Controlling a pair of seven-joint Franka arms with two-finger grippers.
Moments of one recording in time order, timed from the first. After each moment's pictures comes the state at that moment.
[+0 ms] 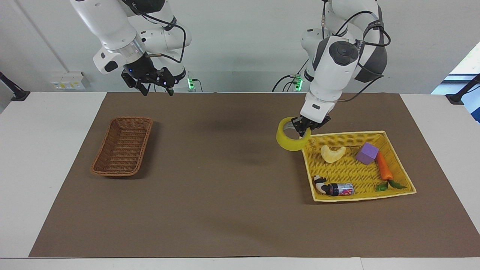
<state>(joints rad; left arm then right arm) -0.27 0.17 -0.19 -1.64 -0.03 1.81 -0.61 0.25 -0.05 -0.15 -1.64 0.21 1.51 0.30</state>
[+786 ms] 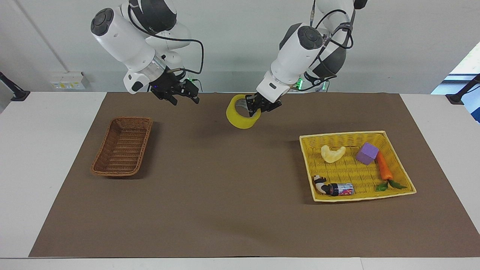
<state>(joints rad) -0.36 0.16 -0.27 -1.64 -0.36 1.92 -0.64 0.30 -0.05 -0.15 -1.81 0.44 1.70 0.32</state>
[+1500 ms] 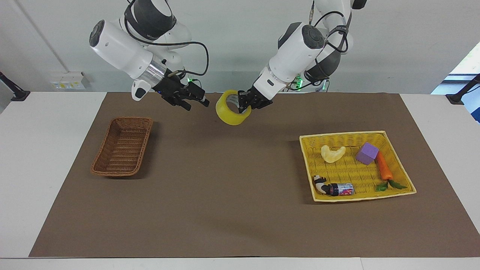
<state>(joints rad) -0.36 0.16 -0.28 -1.65 -0.46 1.98 -0.64 0.28 -0.05 -0.16 -1.86 0.68 1.83 0.28</state>
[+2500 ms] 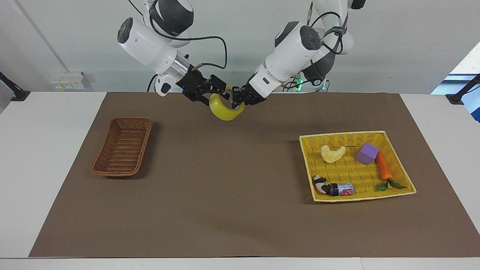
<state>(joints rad) -0.37 0.16 -0.29 -1.65 -0.53 1.99 -0.65 0.41 -0.09 -0.15 -1.92 0.65 1.90 0.30</state>
